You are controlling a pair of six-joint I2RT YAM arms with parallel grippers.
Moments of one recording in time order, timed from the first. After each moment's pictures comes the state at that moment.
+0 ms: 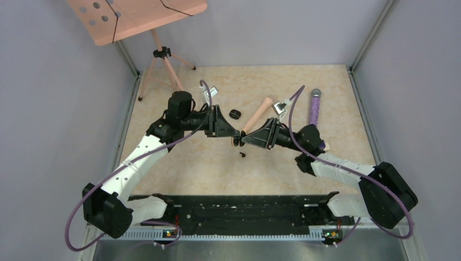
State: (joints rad) left arm -0.46 1.19 1.03 -0.27 0.85 -0.67; right arm 0.62 1.25 0.49 1.05 -0.68 1.22
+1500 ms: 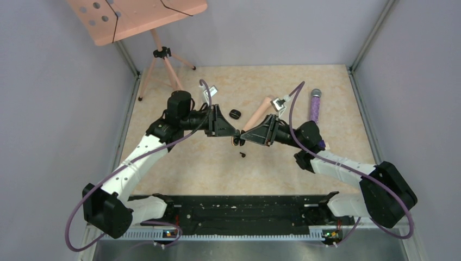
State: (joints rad) left arm -0.46 1.19 1.03 -0.26 0.87 -0.68; right arm 0.62 1.26 0.54 1.04 -0.70 1.23
